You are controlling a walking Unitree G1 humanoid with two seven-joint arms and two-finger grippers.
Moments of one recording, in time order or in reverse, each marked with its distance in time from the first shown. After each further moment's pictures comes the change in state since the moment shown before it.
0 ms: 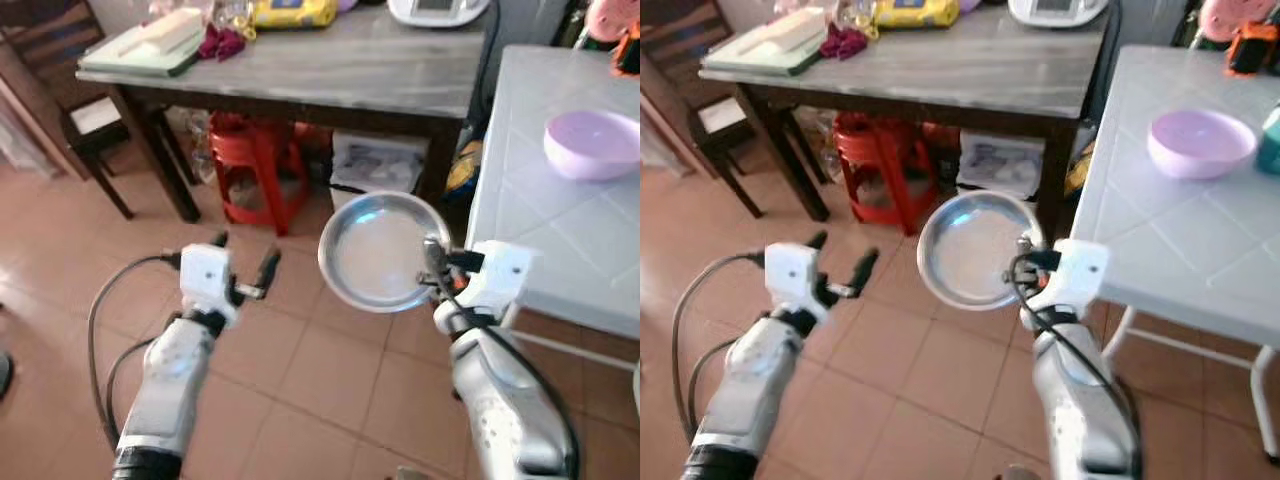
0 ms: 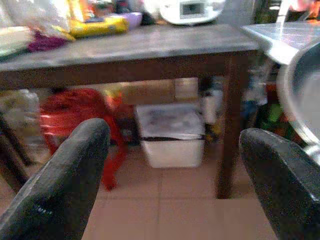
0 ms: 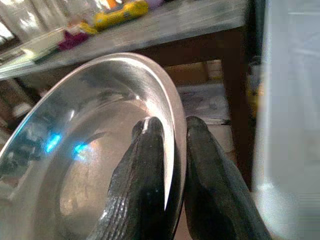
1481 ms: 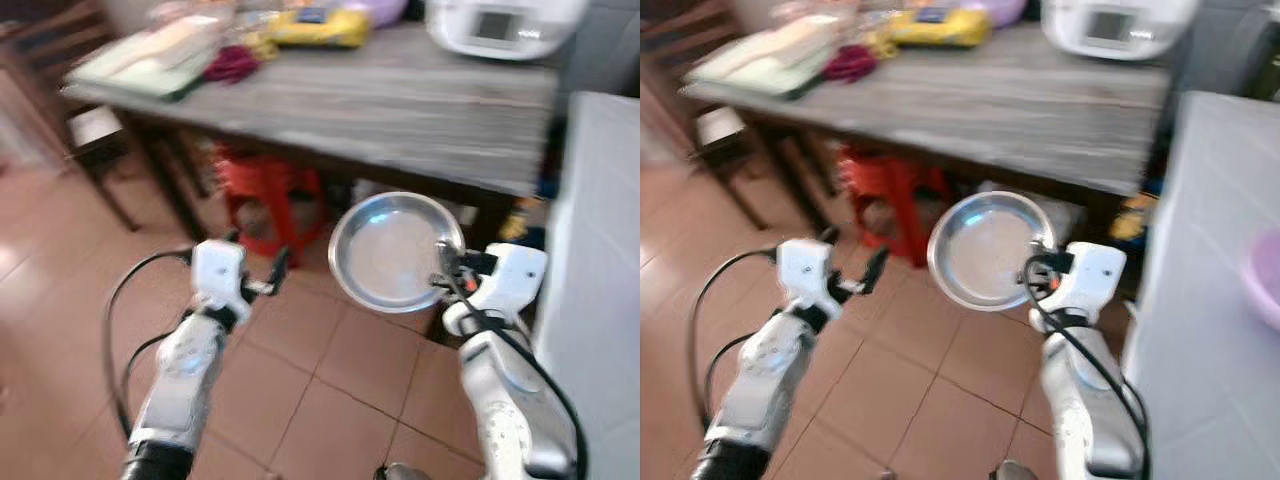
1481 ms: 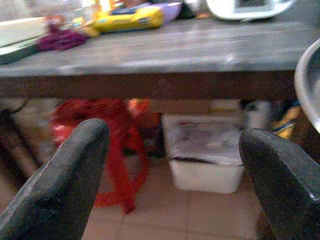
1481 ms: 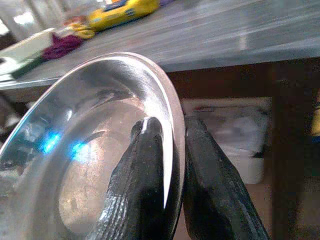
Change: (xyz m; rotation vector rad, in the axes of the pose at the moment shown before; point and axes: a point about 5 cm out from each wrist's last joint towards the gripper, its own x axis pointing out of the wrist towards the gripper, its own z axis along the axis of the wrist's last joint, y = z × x) left arm -0.002 0.011 -0.005 0.022 0.035 0.065; right arm -0.002 0.008 -0.002 0.048 -0.002 0.012
